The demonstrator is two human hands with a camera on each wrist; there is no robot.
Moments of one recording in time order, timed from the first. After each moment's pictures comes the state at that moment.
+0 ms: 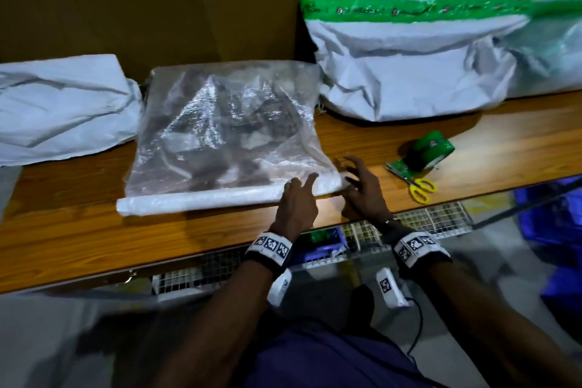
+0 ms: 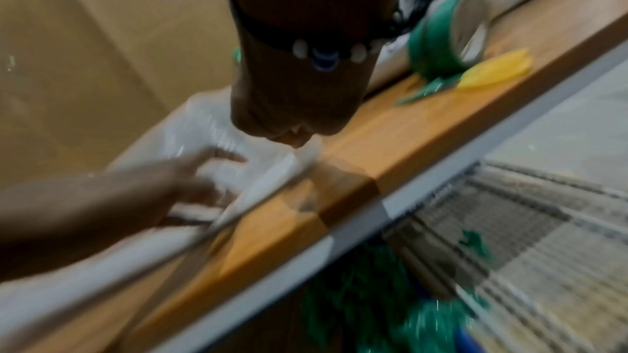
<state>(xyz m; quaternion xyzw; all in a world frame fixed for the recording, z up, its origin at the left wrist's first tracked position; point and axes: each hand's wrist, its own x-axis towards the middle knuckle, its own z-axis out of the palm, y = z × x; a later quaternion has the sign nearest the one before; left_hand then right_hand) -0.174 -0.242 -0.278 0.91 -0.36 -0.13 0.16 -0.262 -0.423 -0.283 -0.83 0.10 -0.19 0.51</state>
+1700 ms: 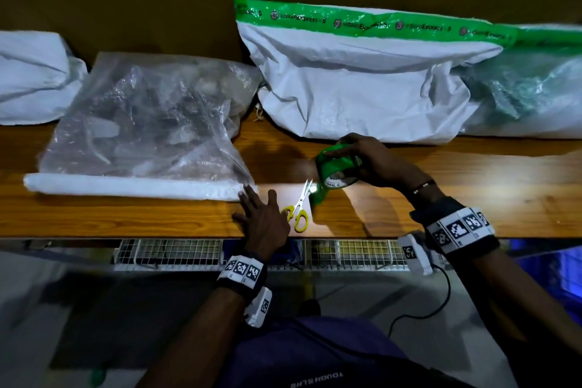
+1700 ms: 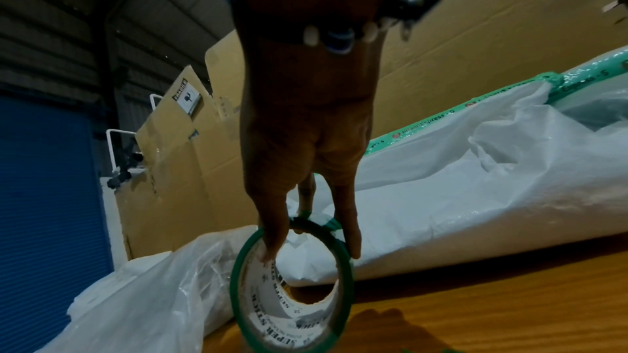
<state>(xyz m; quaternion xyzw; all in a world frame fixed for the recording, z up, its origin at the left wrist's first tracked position) -0.273 -0.434 -0.289 0.97 -0.09 -0.19 0.10 -0.273 -0.713 -0.163 -0.96 -0.10 0.09 0.26</state>
